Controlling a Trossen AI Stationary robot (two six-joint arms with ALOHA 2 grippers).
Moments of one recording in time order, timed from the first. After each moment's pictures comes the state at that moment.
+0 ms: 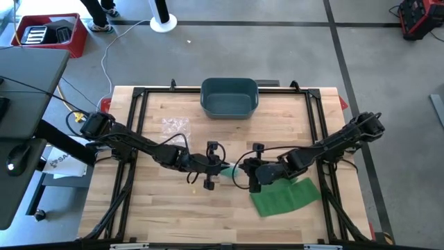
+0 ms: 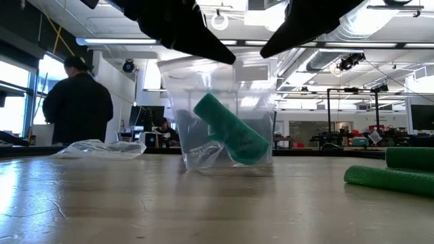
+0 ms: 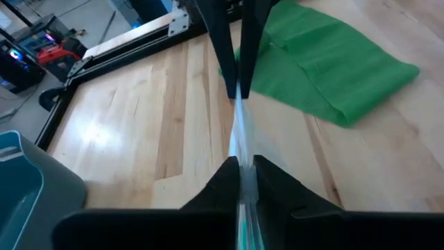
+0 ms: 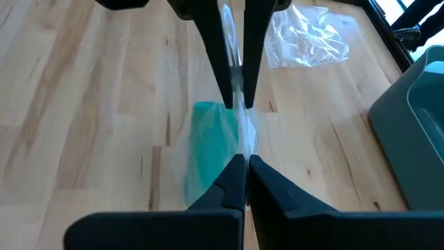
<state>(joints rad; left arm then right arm) -0.29 1.63 0.98 0.12 -0.38 0.19 0.41 1.52 1.02 -0.28 0.52 0.17</state>
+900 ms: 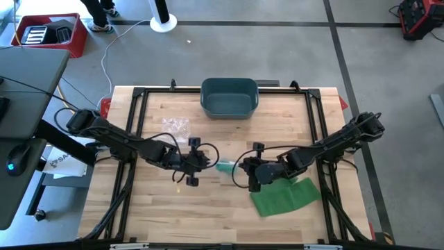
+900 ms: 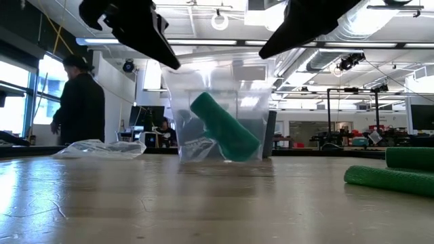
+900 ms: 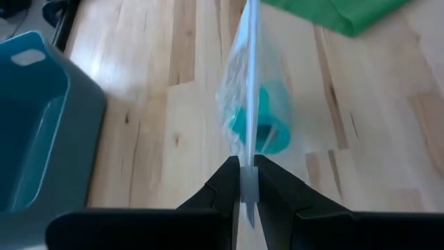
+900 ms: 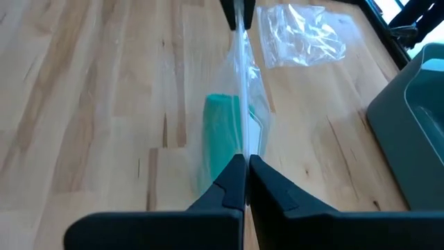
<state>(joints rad) -0.34 1.45 0.98 -0.38 -0.45 0.00 0.41 1.52 1.02 -0.29 0.52 0.18</state>
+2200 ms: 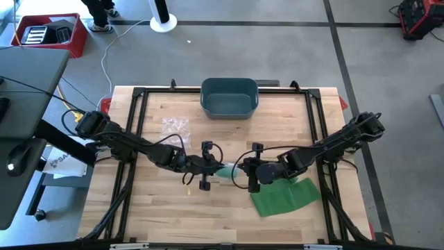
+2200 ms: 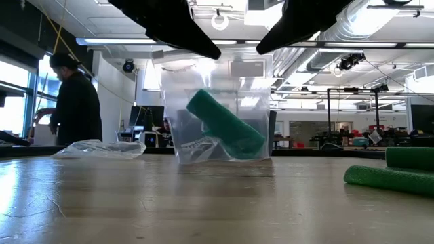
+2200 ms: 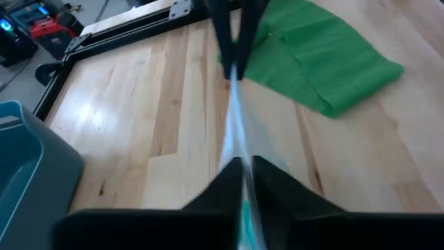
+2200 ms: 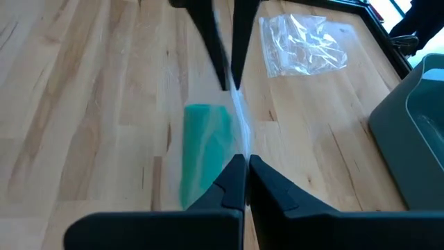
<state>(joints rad) -0.32 1.57 0.98 0.00 -0.40 0.08 0.41 1.52 1.02 -0.24 0.52 0.16</state>
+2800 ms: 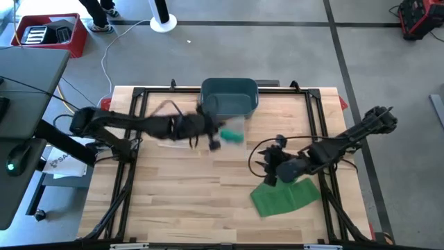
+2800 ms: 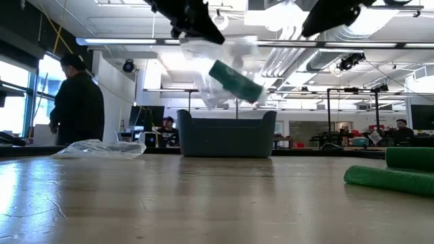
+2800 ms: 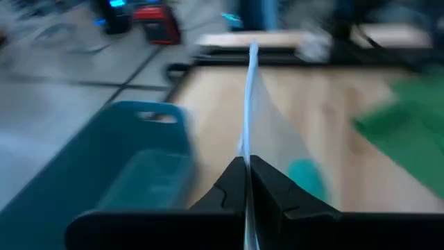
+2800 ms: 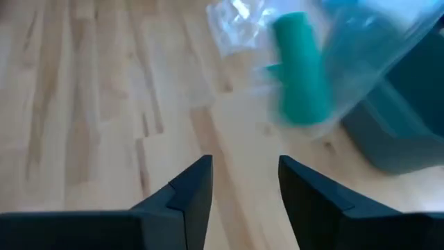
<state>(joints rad) -0.01 1.47 1.12 -0.11 -0.43 0.01 0.49 1.29 1.02 -0.61 0.65 0.48</state>
